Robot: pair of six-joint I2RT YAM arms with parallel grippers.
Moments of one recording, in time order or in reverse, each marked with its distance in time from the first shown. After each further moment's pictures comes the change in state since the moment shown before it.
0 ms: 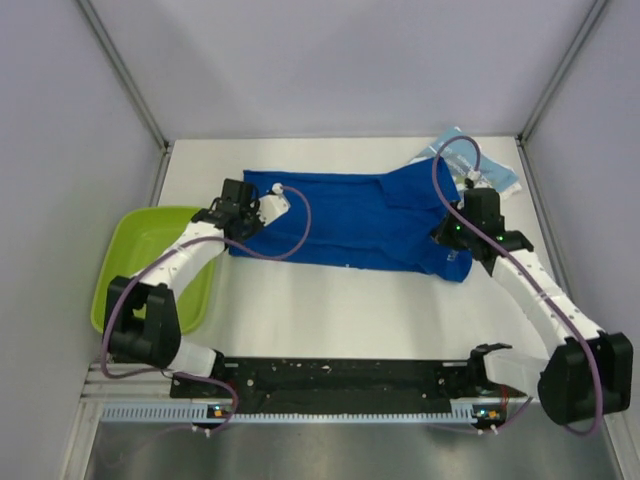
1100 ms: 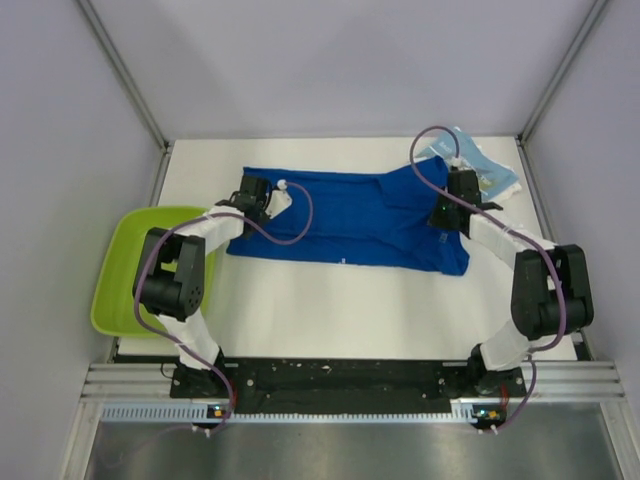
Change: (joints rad) left arm 0.007 0.361 0.119 0.171 -0.178 -0.043; right arm -0.048 0.477 0.150 0.219 0.072 -0.122
